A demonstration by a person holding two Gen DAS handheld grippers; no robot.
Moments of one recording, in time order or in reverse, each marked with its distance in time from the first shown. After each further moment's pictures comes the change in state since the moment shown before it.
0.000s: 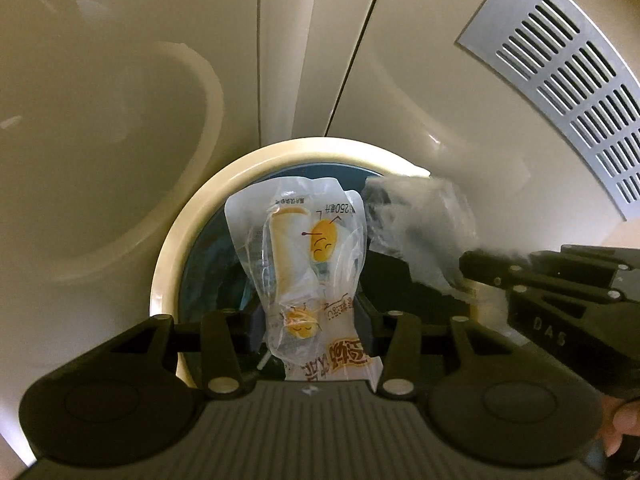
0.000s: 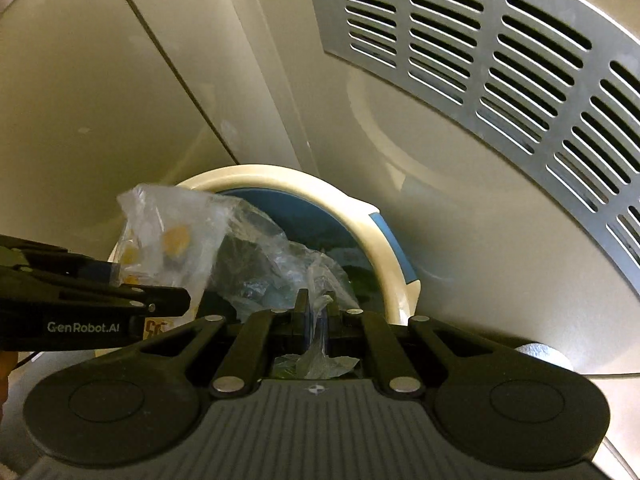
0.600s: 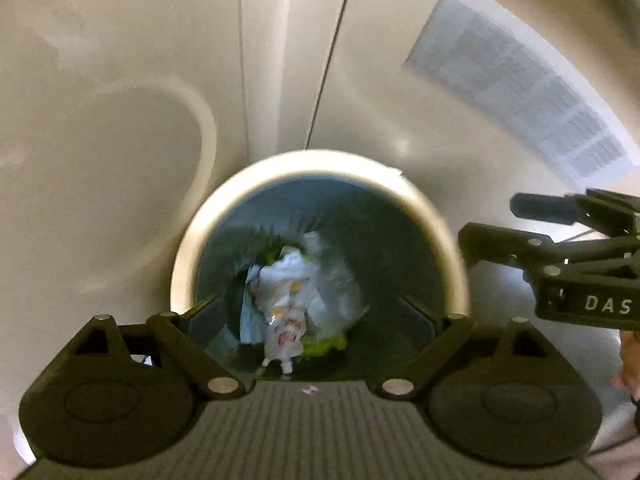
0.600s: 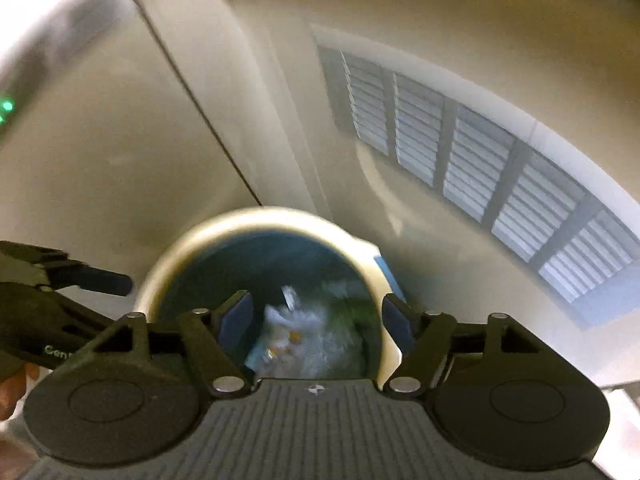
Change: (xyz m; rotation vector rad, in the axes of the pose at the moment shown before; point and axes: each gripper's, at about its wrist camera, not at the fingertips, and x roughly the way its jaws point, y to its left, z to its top) left arm -0.051 -0.005 -0.013 0.092 -0.067 -0.036; right arm -0.072 -0.003 0.000 -0.046 -0.146 0.071
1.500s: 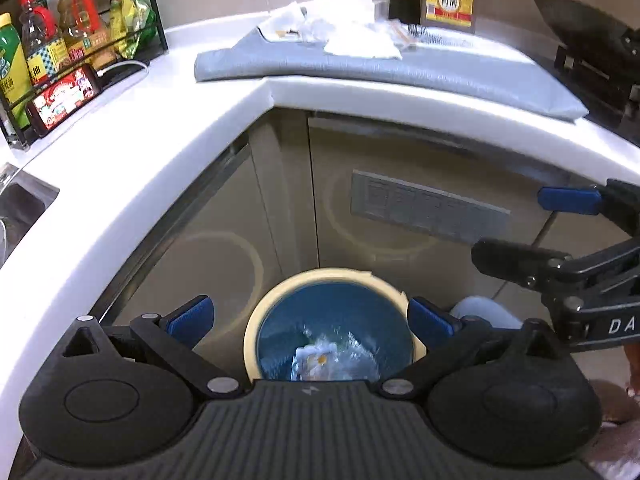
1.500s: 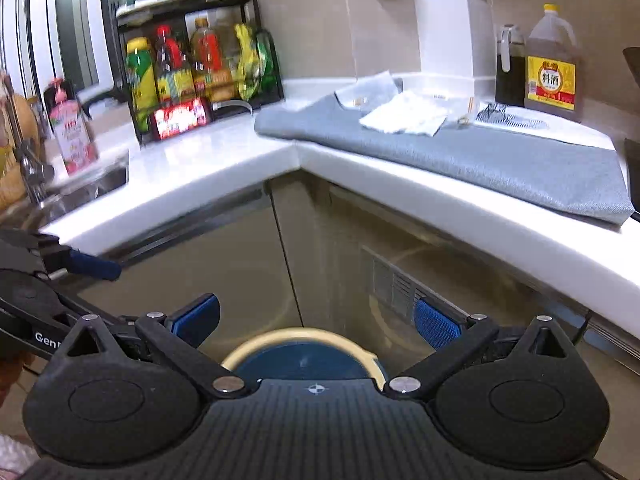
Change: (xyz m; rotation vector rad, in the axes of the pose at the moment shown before) left arm -0.195 -0.069 -0.077 0.114 -0.382 0.180; right arm -0.199 0.048 -0.046 -0.123 -0.409 -0.024
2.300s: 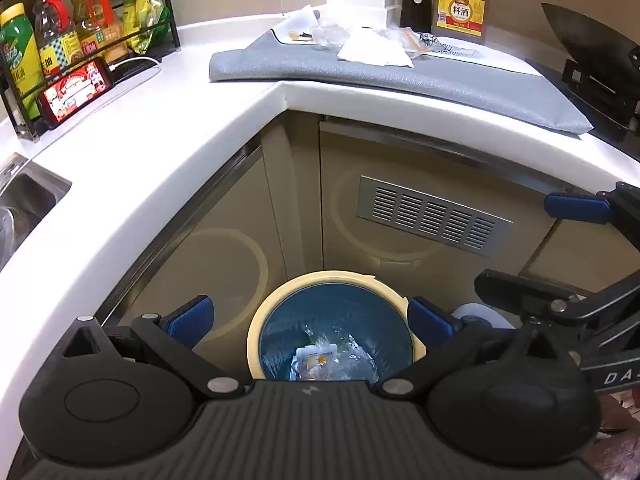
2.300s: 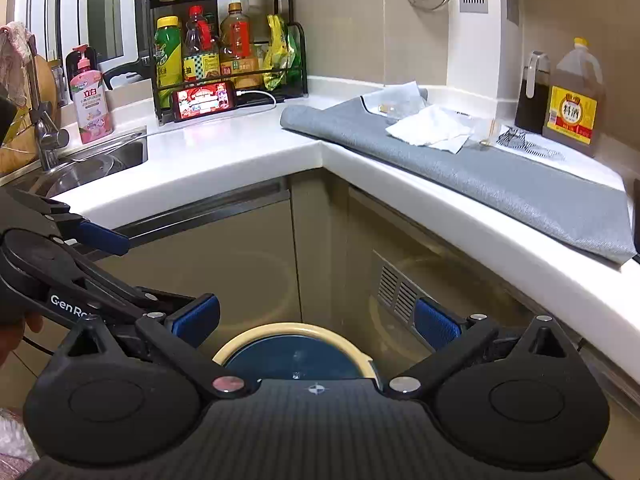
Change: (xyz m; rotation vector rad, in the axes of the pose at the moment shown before) left arm -0.013 0.009 0.003 -0.035 -0.015 0.006; right arm -0.009 0.022 0.002 -0.113 -0.007 -0.003
